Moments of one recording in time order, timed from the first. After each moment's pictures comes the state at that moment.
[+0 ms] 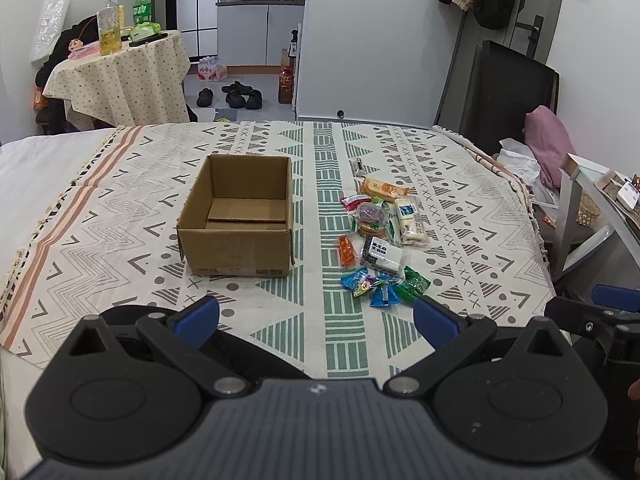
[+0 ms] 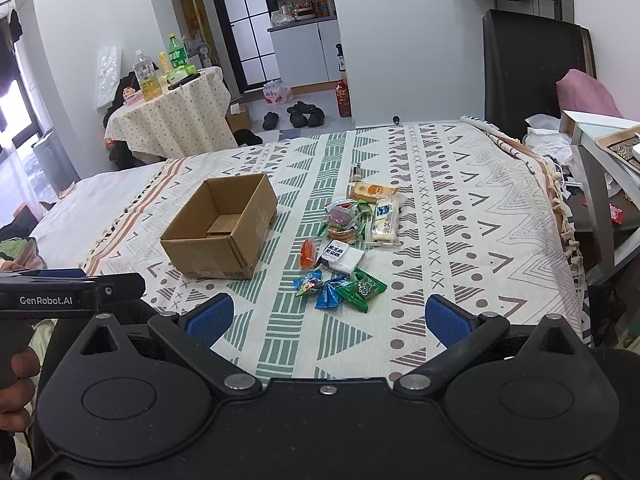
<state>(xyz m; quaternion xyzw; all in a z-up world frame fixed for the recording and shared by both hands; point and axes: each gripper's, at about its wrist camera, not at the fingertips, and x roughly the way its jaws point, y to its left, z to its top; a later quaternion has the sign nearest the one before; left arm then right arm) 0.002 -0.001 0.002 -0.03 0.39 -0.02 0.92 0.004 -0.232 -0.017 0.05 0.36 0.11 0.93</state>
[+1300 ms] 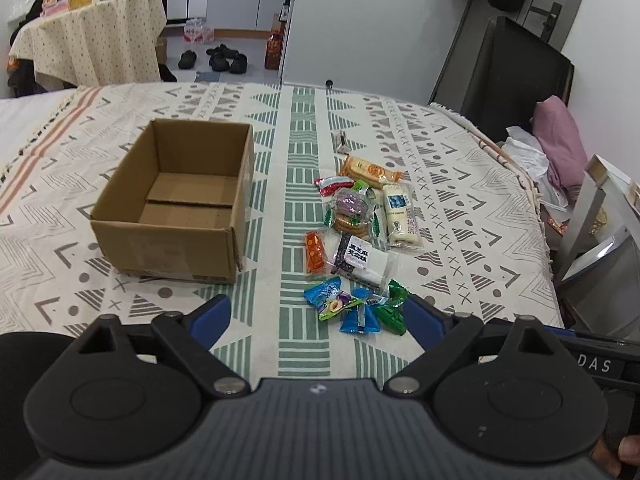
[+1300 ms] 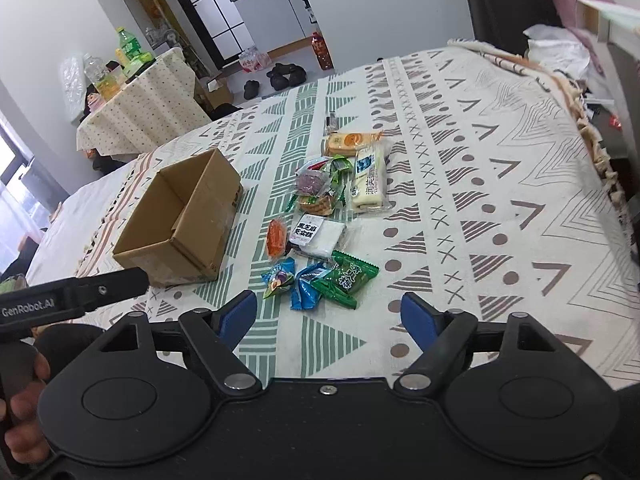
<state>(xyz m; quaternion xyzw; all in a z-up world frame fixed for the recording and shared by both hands) 0.107 -0.034 -0.062 -0.07 0.43 -0.04 0.90 0.103 -0.267 -0.093 0.14 0.43 0.11 0.88</state>
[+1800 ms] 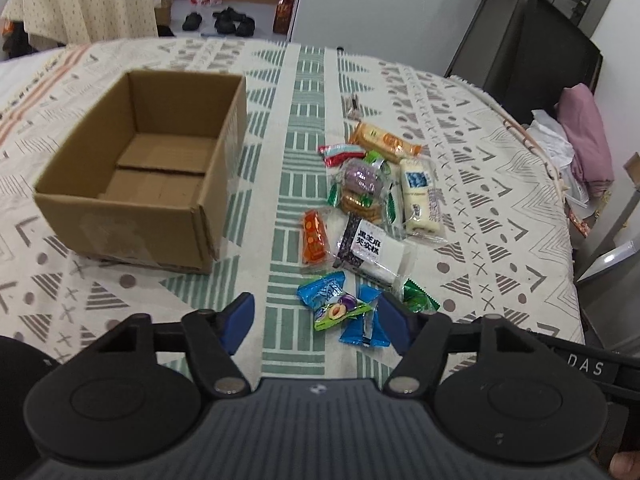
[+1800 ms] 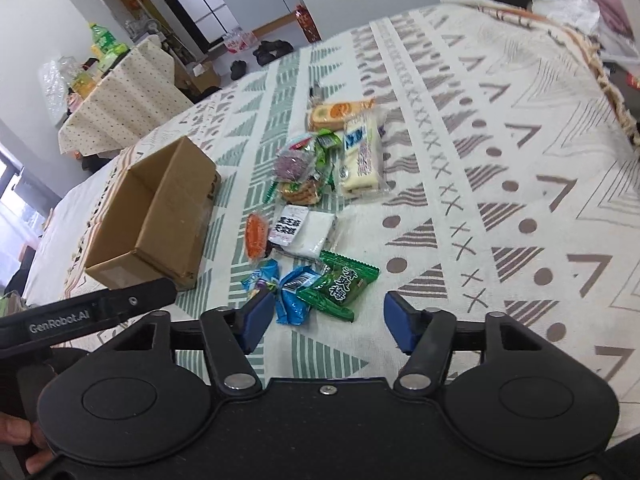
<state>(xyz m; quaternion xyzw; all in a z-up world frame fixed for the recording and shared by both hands) 0.163 -0.042 -0.118 -0.10 0.48 -0.03 0.87 0.155 -0.268 -0.138 0.17 0.48 0.11 0.86</state>
